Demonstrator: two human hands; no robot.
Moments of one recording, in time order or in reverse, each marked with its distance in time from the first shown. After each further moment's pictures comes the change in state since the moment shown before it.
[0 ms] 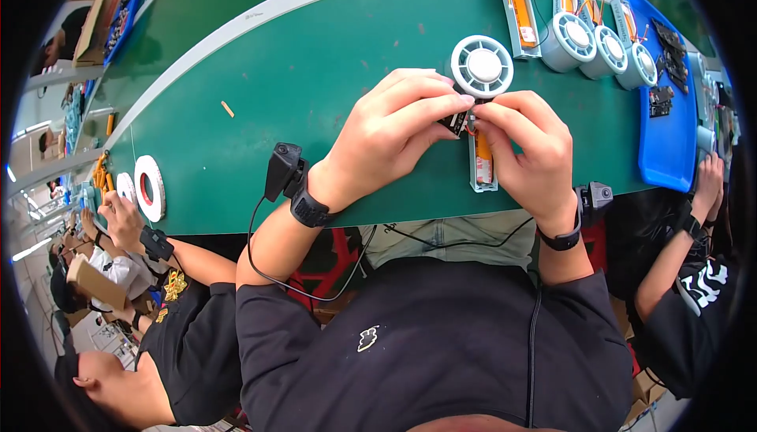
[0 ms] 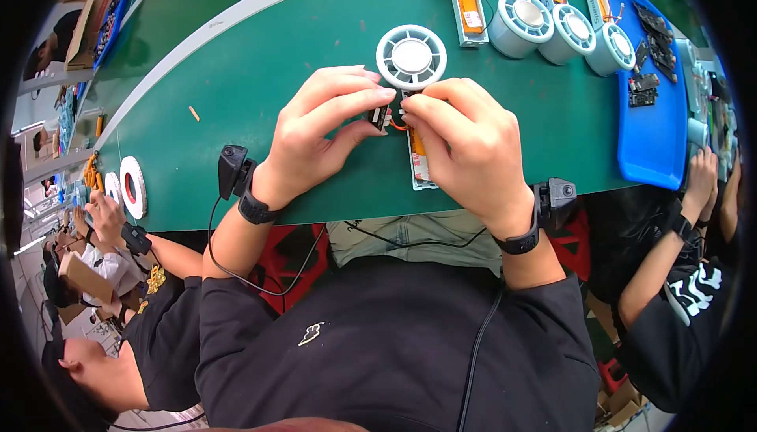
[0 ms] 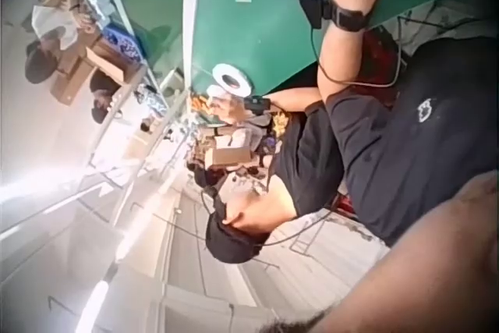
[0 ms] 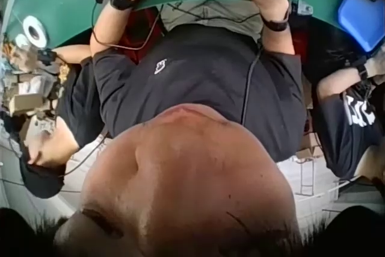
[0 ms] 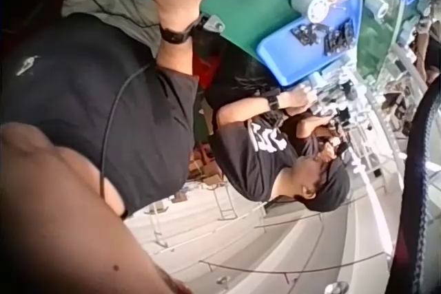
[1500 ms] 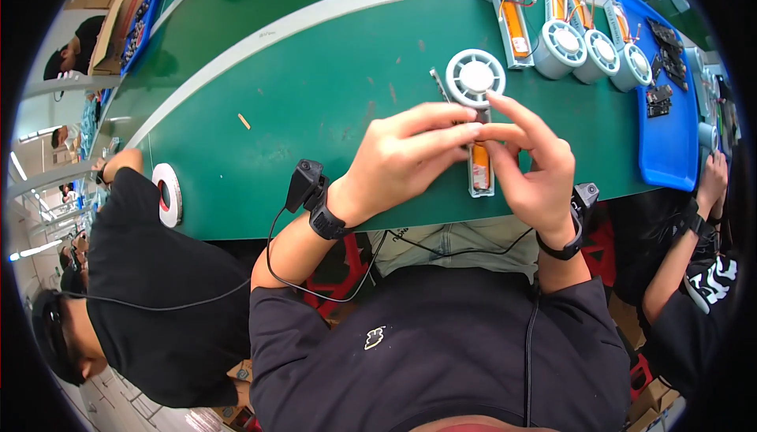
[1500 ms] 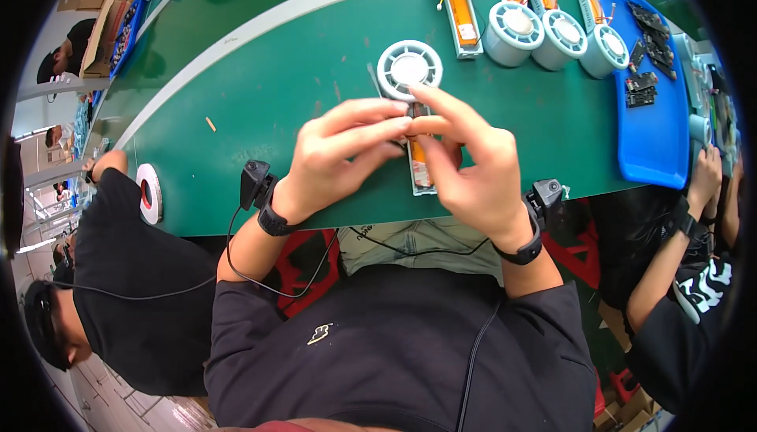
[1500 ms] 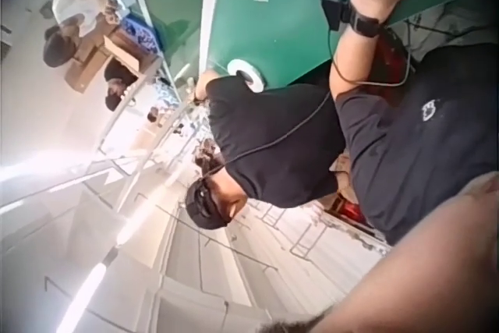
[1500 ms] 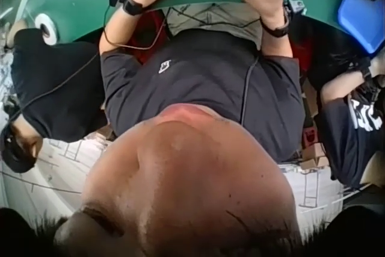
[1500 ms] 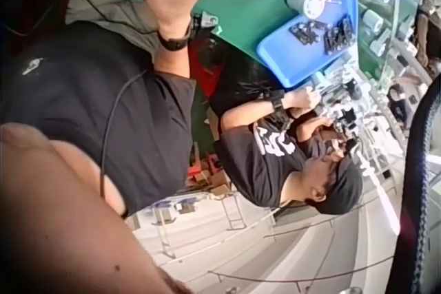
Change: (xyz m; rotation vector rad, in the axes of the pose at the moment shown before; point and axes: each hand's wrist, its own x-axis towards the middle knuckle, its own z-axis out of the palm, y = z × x) left_hand 0.002 0.014 0.007 -0.060 0.006 -0.085; right_hand -0.005 -0.025 -0.004 0.432 0.105 0.373
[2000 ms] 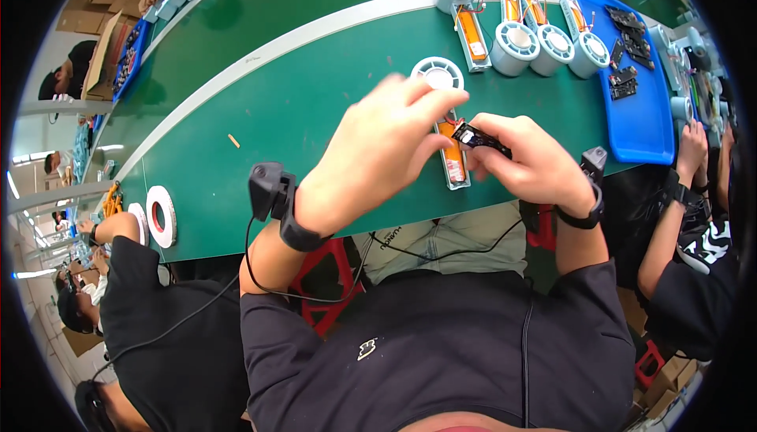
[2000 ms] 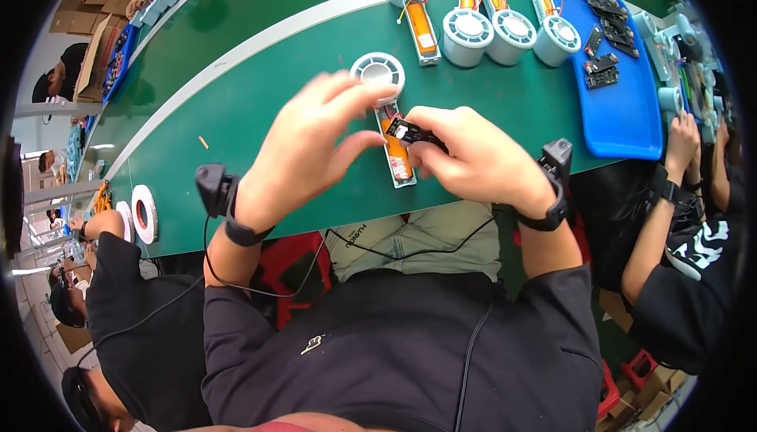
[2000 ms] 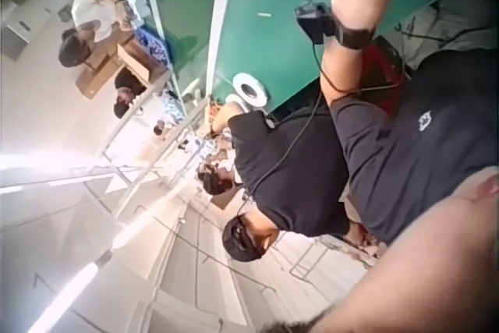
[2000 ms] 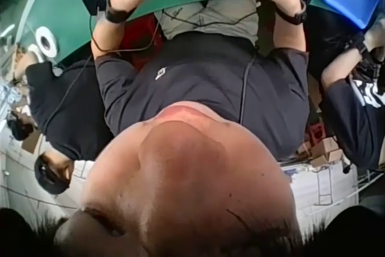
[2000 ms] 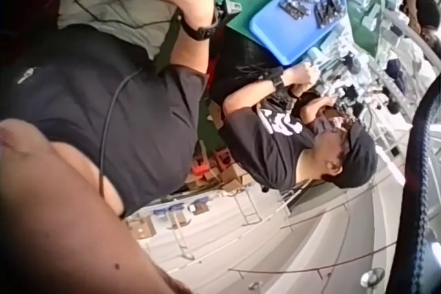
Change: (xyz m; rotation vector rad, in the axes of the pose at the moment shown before) left_hand 0.044 0.051 -0.021 0.279 -0.329 -0.106; right_hand 0.018 -0.009 -0.052 -0.023 -0.589 0.225
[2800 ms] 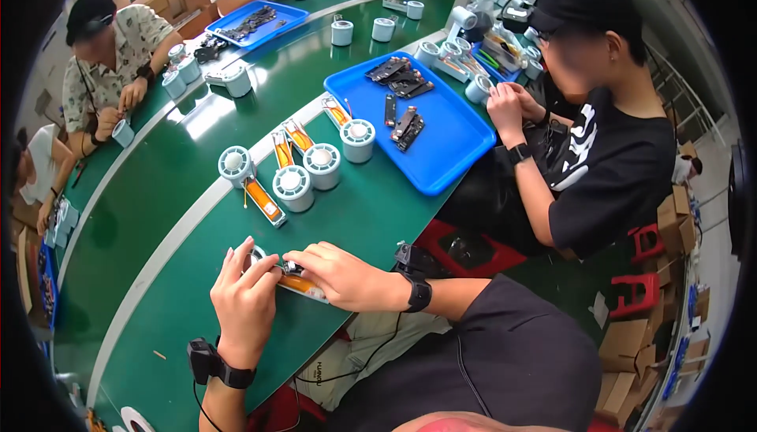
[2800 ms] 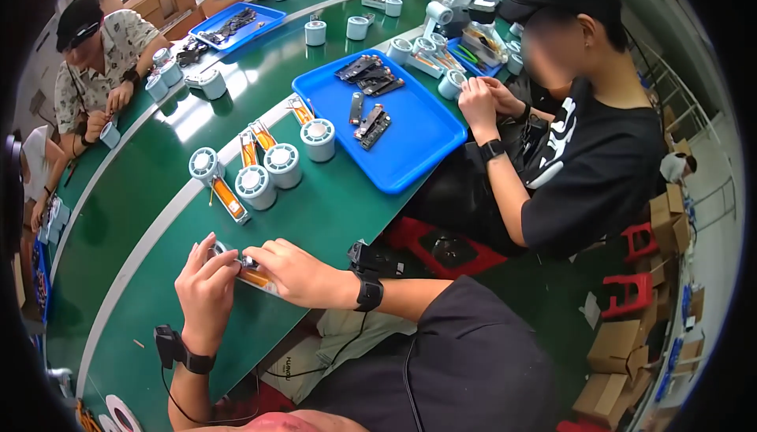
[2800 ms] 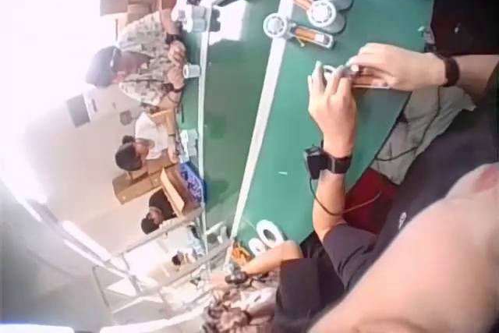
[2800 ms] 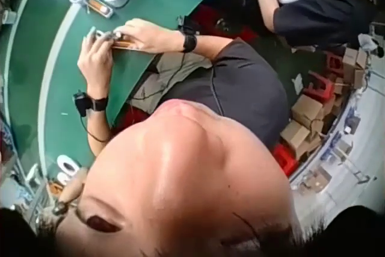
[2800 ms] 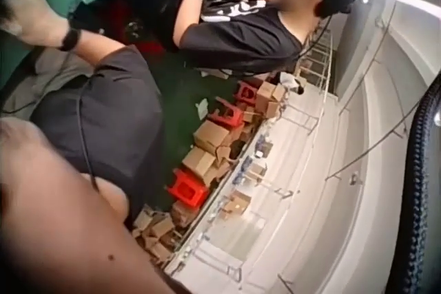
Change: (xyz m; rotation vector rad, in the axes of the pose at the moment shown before) left_hand 0.010 -0.027 0.023 0.281 0.095 0.349; right_hand -0.009 0.032 0.053 -0.359 0.598 -0.230
